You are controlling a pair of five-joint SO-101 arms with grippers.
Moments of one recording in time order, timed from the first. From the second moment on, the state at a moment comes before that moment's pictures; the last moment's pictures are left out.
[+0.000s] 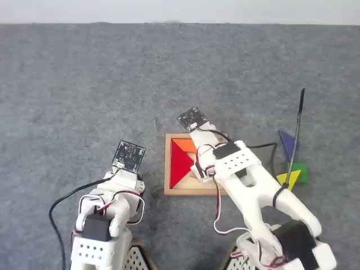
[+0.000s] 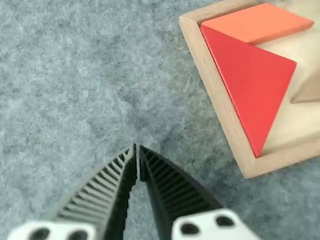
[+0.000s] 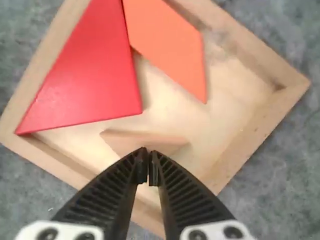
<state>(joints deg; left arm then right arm) 2.8 -102.9 97.2 72.0 -4.8 -30.8 -14.3 50.0 49.9 7.8</state>
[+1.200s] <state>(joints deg) 2.8 -102.9 97.2 72.0 -4.8 -26.4 -12.7 49.7 44.7 0.0</state>
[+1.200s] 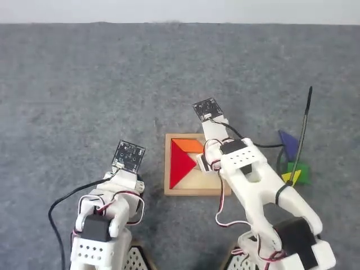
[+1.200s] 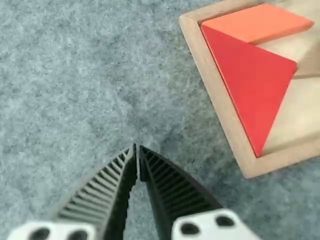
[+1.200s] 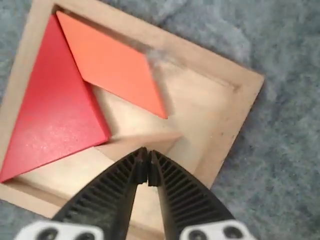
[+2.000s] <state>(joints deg) 2.8 -102.9 97.2 72.0 -4.8 -21.4 -2.9 40.3 44.9 -4.2</state>
